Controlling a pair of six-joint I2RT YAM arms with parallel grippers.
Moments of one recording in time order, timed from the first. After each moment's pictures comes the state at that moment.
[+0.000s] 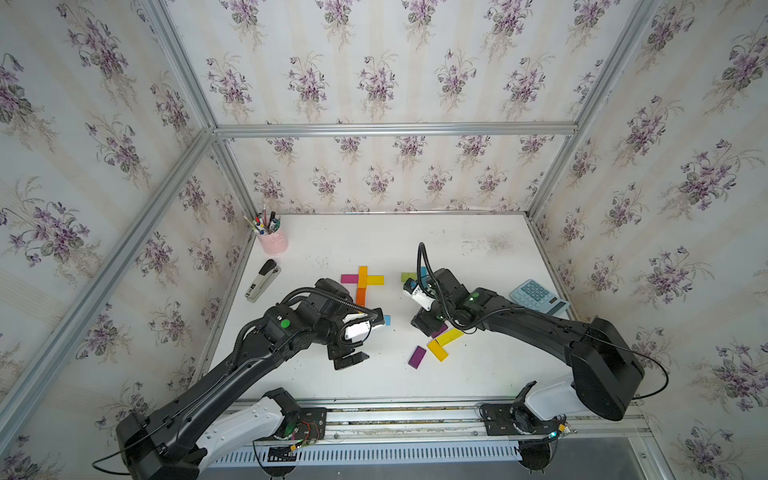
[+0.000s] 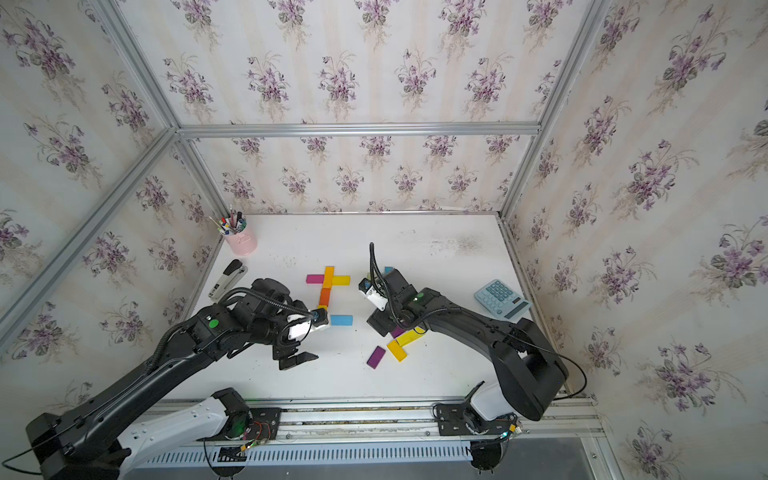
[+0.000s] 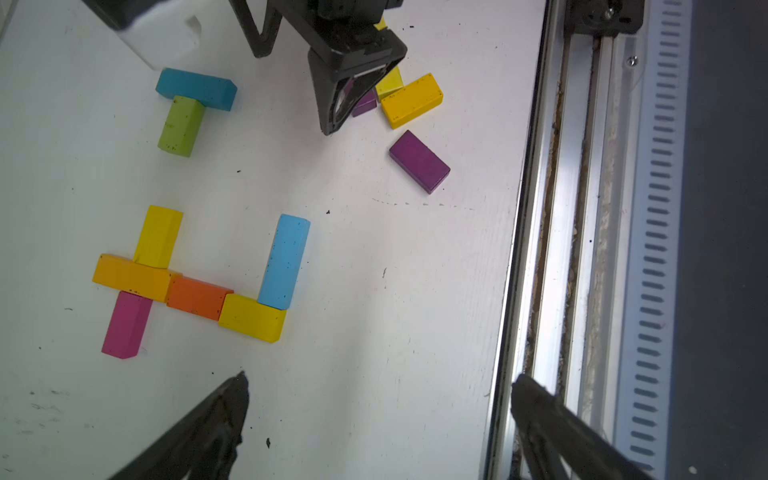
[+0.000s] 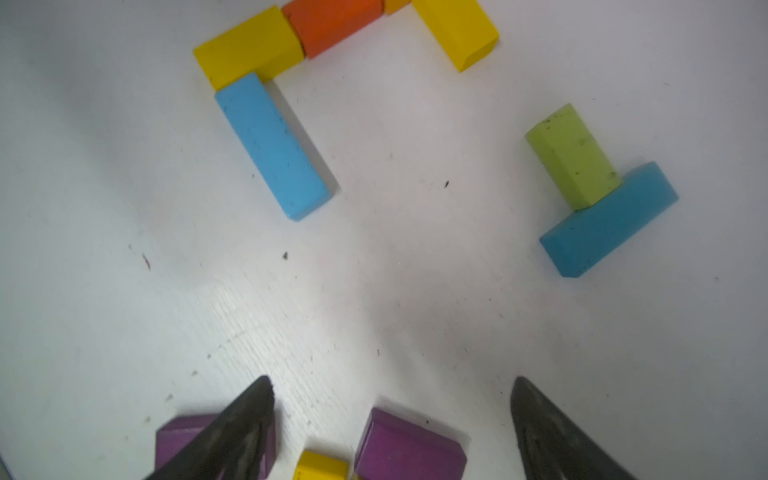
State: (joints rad) left arm -0.66 0.96 0.93 -0.96 0.28 0.67; right arm 0.75 1.48 0.91 -0.47 -0.06 -0.36
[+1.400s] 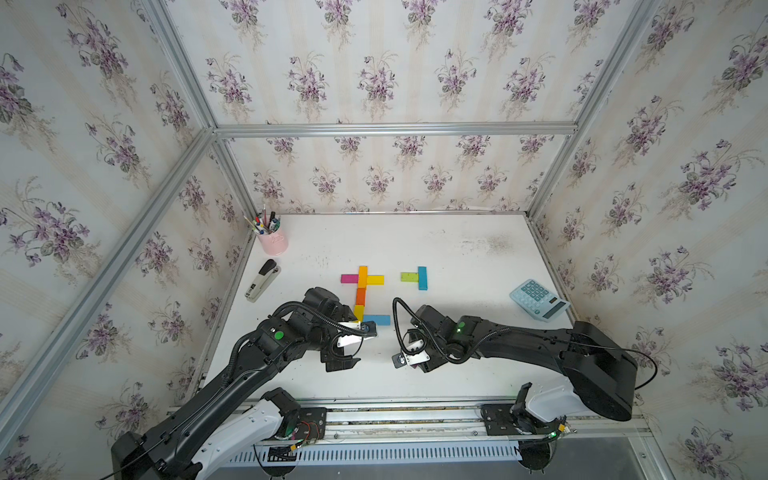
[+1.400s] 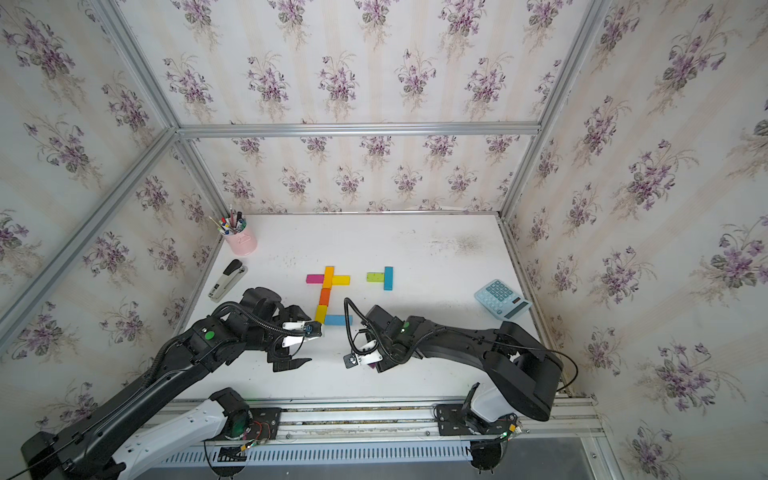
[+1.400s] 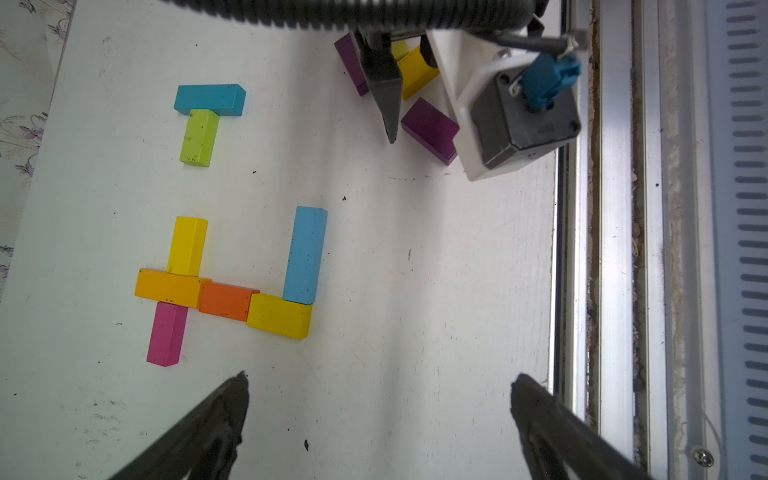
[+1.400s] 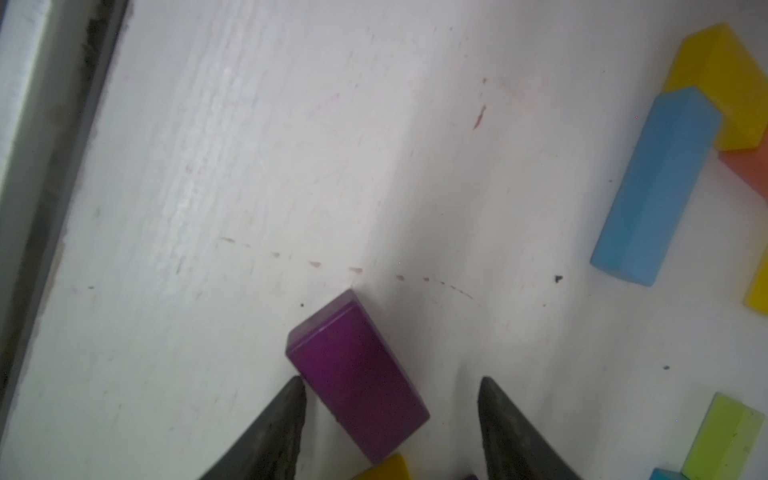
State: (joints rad) left arm -0.60 0.88 0.81 -0.90 0.27 0.81; right arm 1.00 1.48 0.74 -0.42 -0.11 -1.01
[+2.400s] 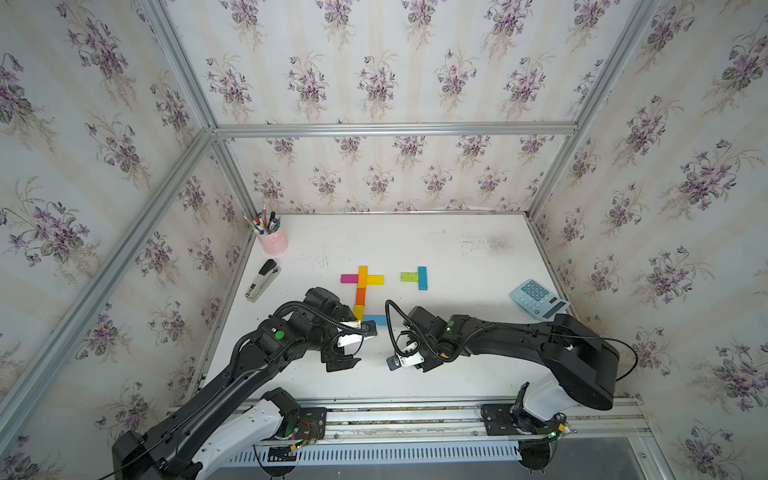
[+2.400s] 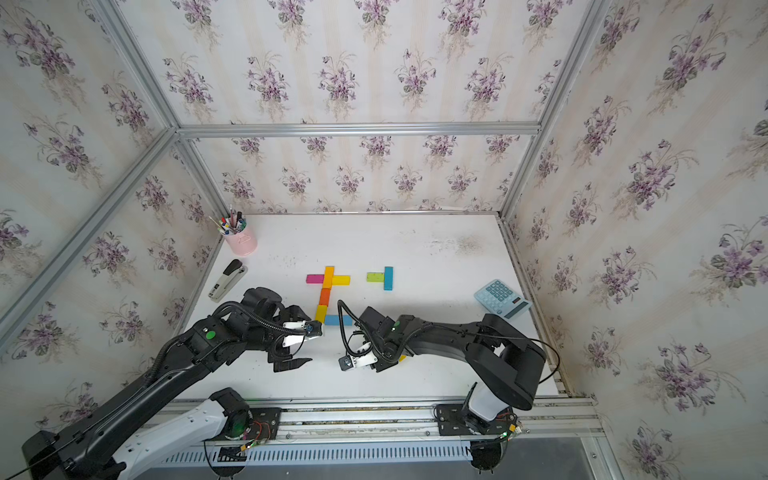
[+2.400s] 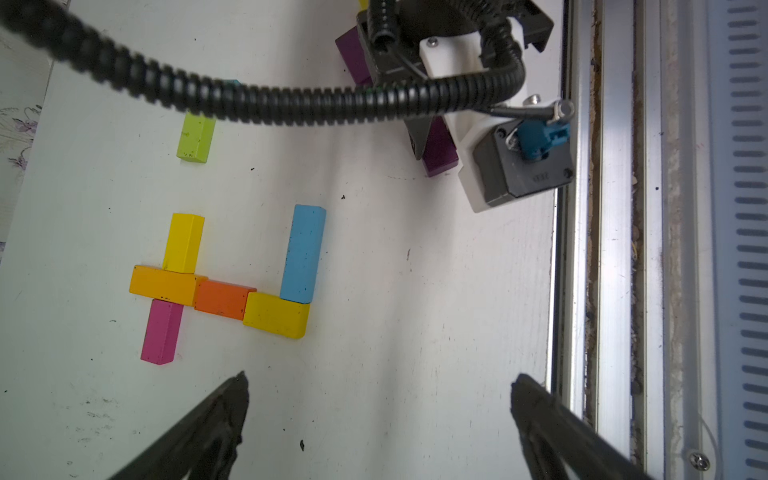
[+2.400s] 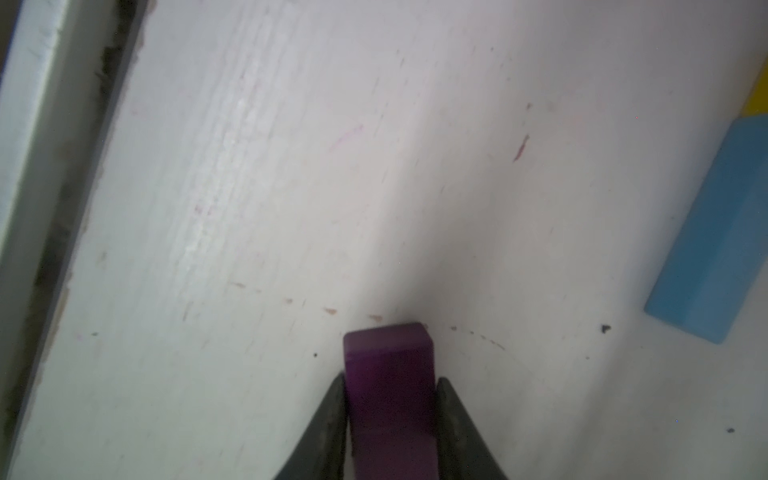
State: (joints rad) left arm -0.60 0.89 0.81 -0.89 0.27 0.80; right arm 1.01 1.59 0.80 -0.43 -0.14 -1.00
